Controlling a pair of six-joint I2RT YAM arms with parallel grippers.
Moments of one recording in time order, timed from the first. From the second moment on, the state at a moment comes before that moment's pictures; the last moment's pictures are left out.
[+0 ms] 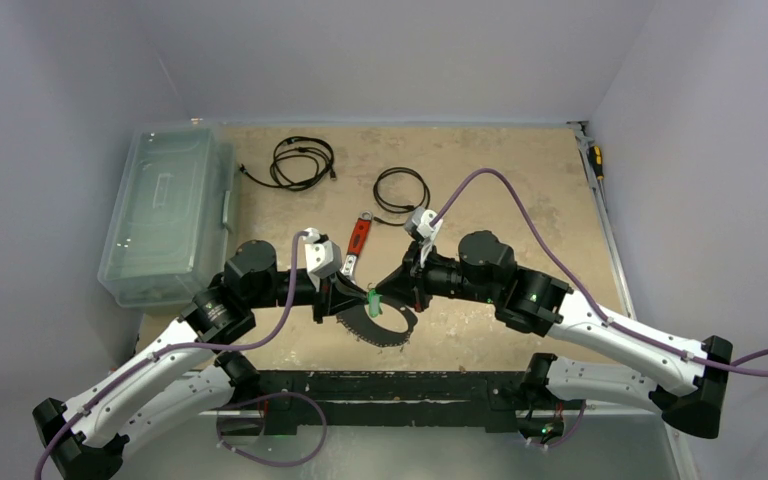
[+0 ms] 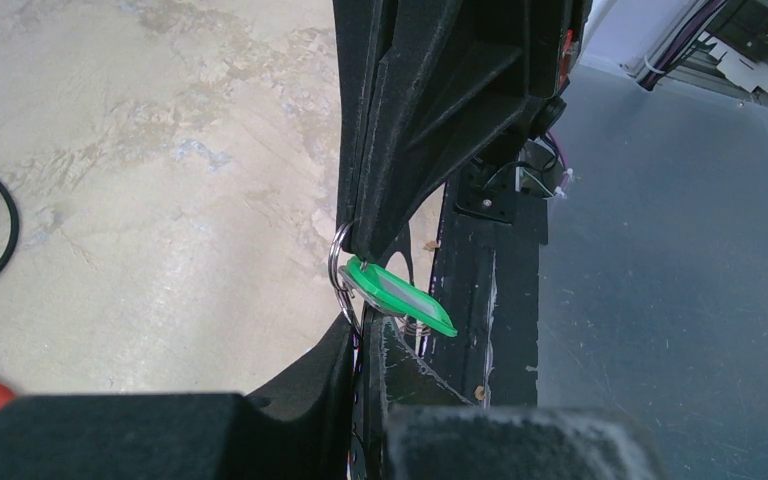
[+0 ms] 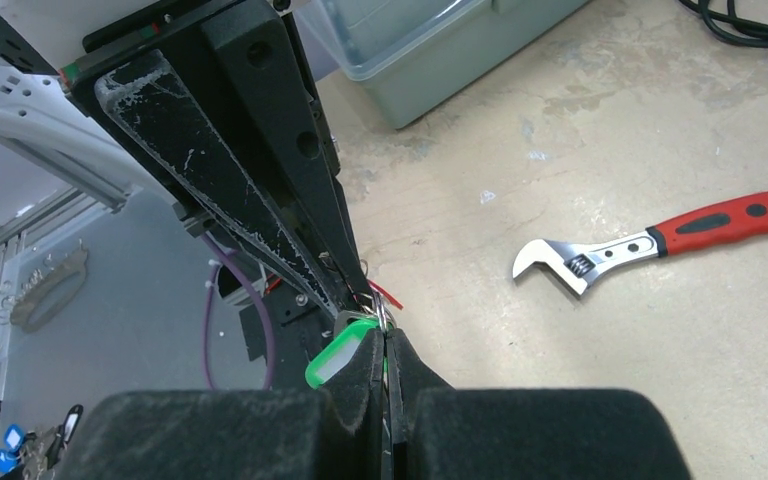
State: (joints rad) left arm -0.77 0.71 0.68 -0.18 0.63 -0.08; right arm 1.04 0.98 0.92 -0.19 -0.20 0.32
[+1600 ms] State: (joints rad) left arm -0.77 0.70 0.68 -0.21 0.61 -0.07; right arm 1.04 1.04 1.02 -0.37 -0.20 0.16
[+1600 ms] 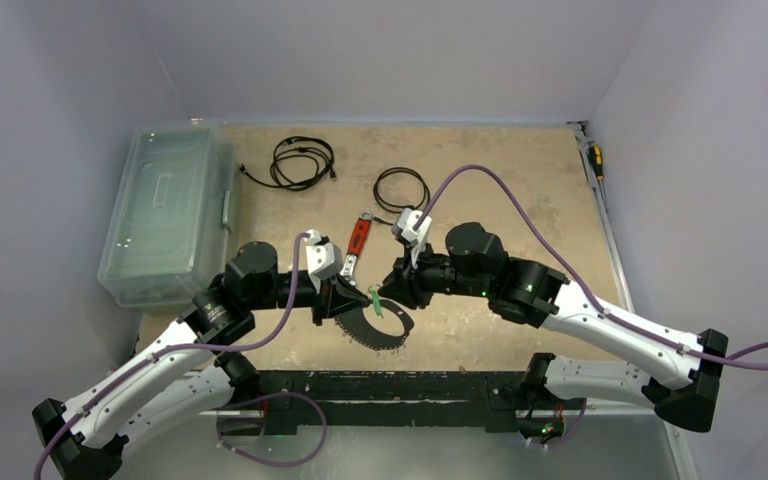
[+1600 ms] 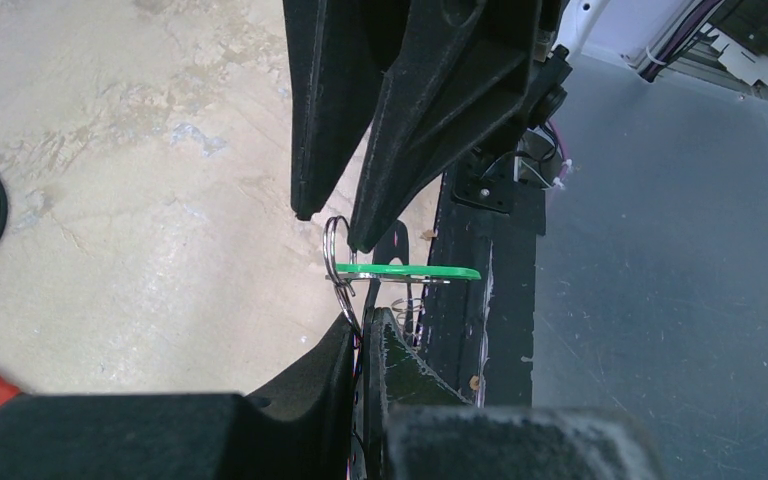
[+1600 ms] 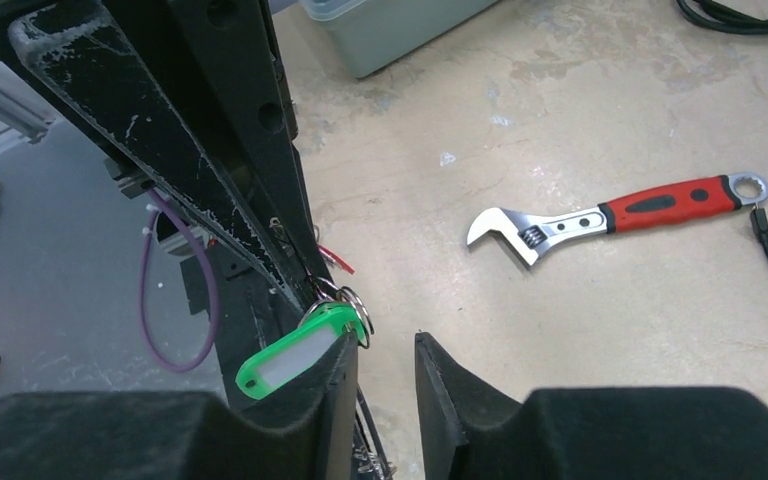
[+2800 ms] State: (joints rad) left arm -0.77 0.69 0.68 -0.20 0.57 -0.08; right arm 1.04 0.83 0.85 -0.61 0.44 0.73
